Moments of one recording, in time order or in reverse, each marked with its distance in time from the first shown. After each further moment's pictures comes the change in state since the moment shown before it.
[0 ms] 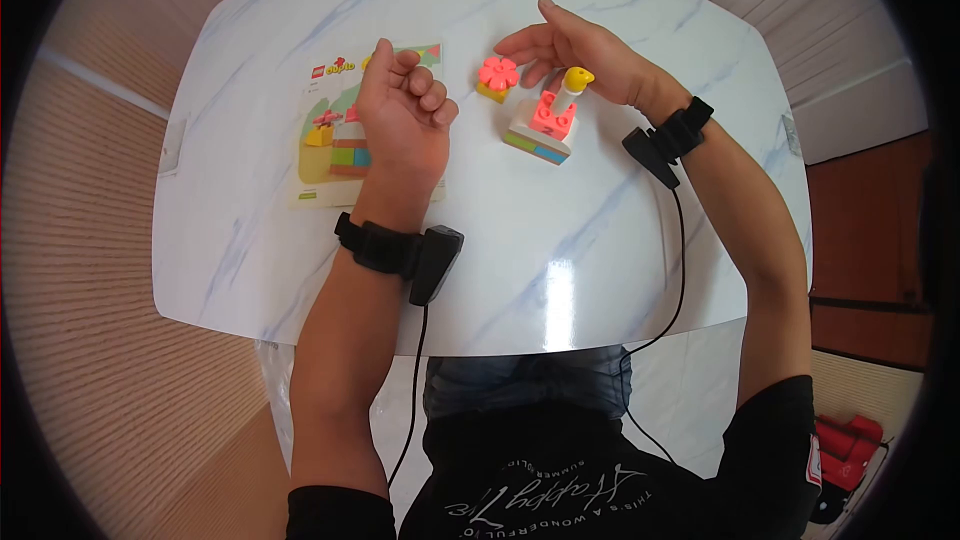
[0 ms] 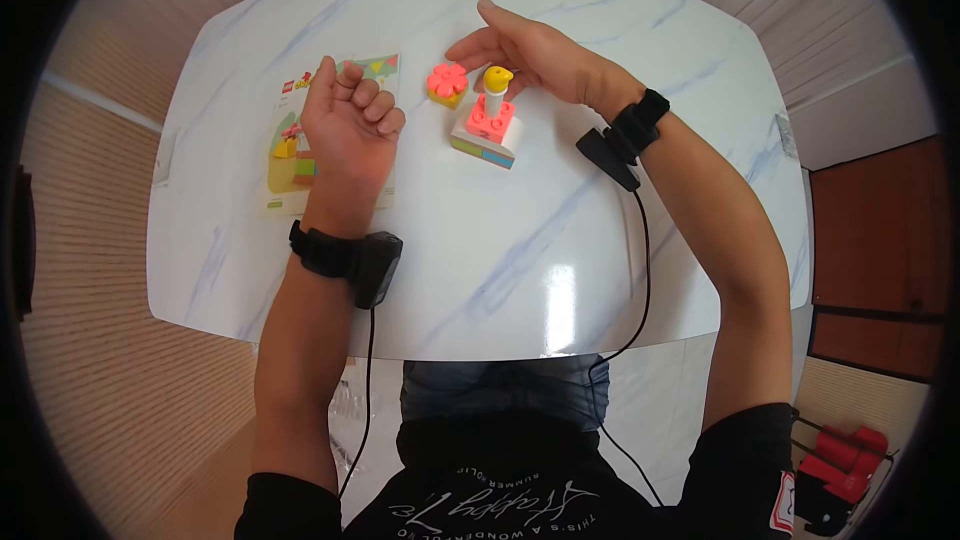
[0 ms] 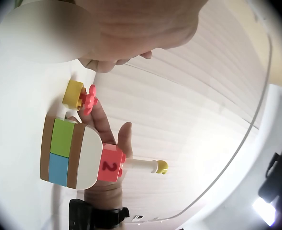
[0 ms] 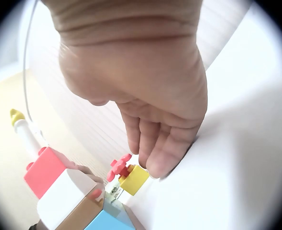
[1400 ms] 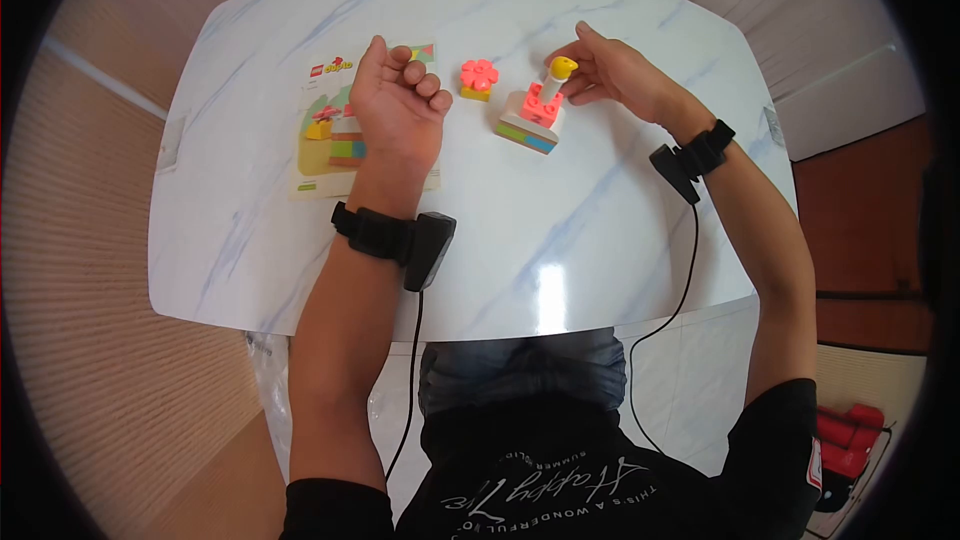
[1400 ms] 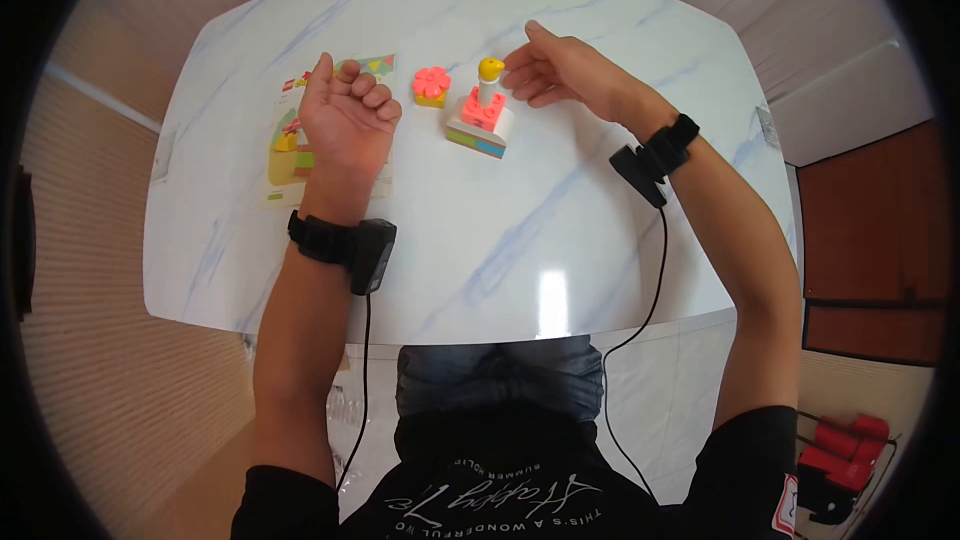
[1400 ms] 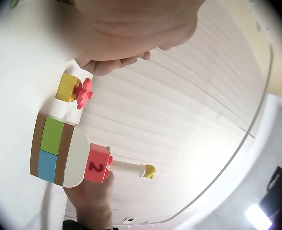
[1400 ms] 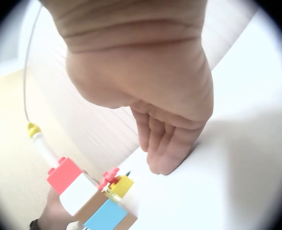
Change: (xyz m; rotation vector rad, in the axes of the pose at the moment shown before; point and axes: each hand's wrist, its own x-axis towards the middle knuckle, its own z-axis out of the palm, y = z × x) left_hand -0.004 0.004 0.003 -0.077 -0.013 -0.042; right_hand -0.052 0.002 -0.011 -0.073 0.250 0.141
